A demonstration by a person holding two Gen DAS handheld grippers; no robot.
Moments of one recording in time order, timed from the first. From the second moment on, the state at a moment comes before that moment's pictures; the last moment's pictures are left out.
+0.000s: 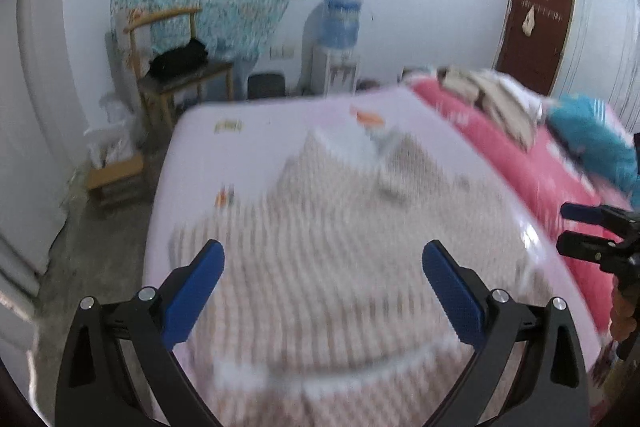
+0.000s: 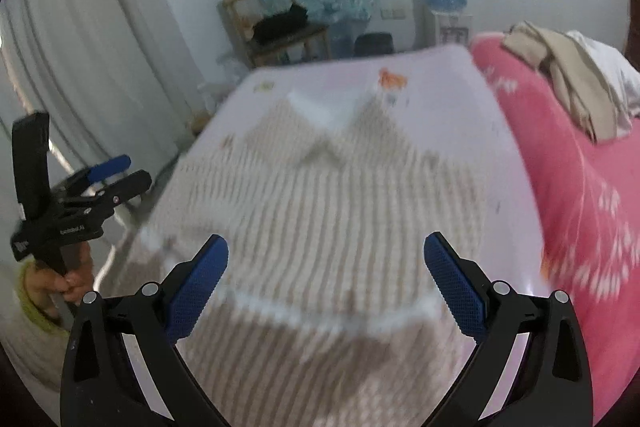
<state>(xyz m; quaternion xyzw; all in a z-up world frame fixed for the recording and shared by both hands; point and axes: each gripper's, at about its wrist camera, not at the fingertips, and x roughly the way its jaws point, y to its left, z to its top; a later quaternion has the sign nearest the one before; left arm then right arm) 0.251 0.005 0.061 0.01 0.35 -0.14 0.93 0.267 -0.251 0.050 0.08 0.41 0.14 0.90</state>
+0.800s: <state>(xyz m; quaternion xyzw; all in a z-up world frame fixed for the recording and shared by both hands) 0.526 -0.051 -0.028 -0.06 0.51 -0.16 0.84 0.526 -0.254 -0.036 0.17 0.56 0.15 0.80</state>
